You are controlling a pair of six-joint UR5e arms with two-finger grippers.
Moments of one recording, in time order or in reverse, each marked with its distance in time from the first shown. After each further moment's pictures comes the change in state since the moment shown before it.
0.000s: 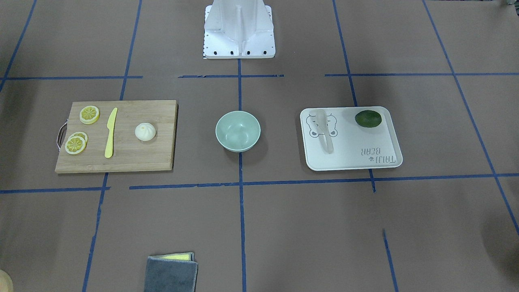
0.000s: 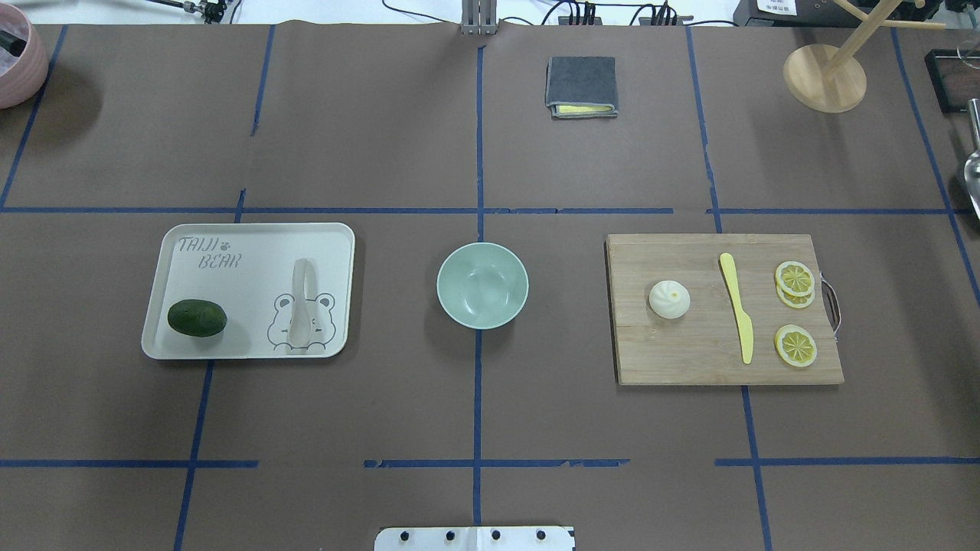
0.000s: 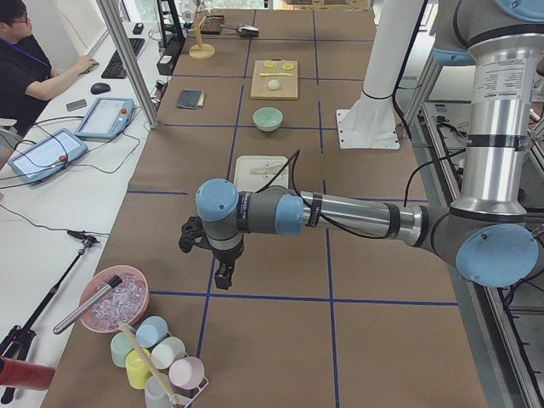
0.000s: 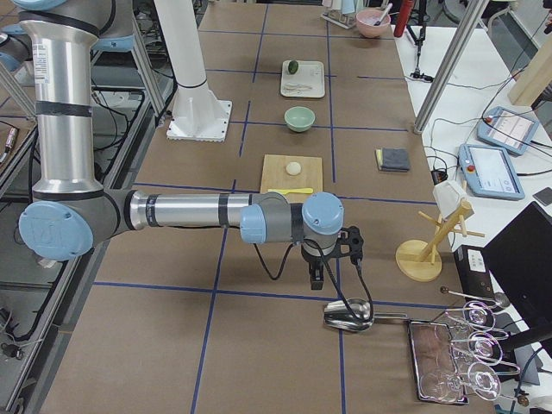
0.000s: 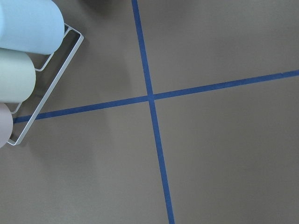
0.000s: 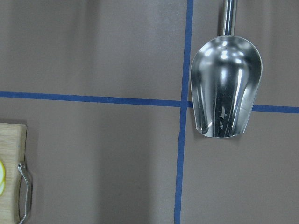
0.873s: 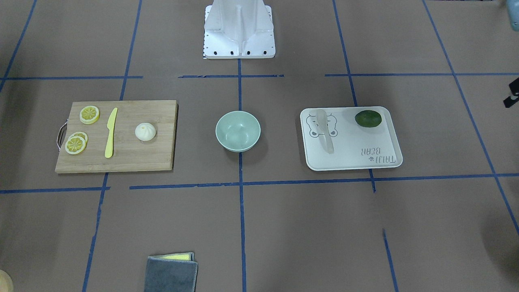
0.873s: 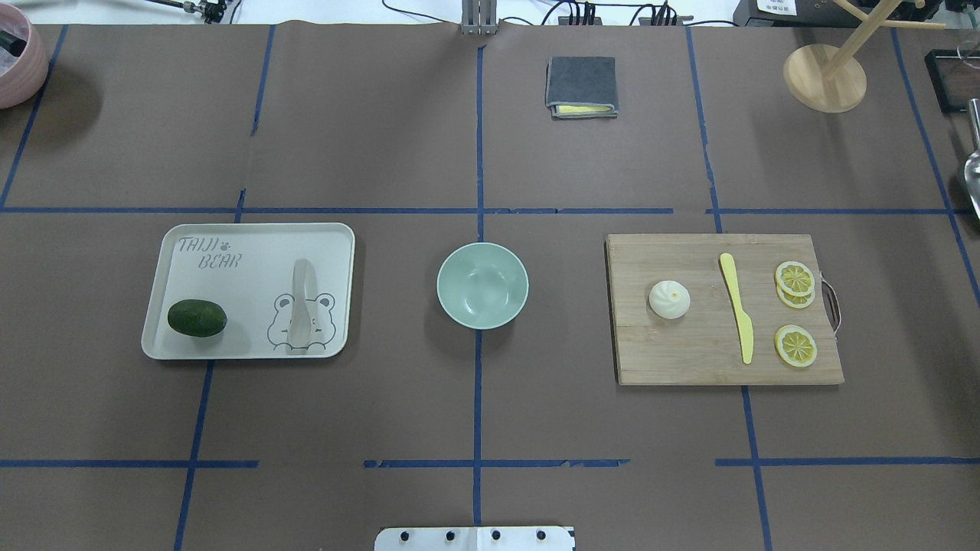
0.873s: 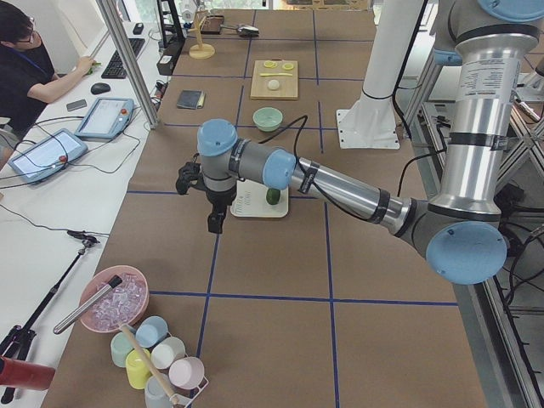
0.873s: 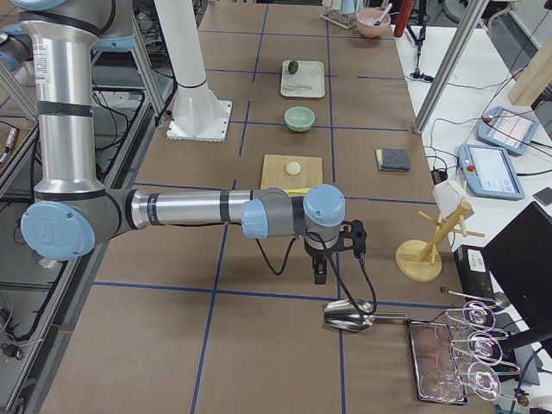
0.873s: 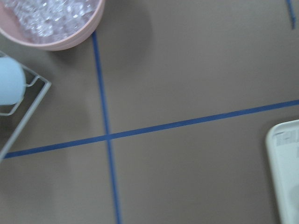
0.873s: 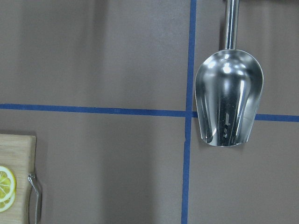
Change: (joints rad) left arm 0.214 -0.079 -0.229 -0.033 0.003 -0.398; right arm 0.000 0.016 0.022 0.008 -0.004 0.047
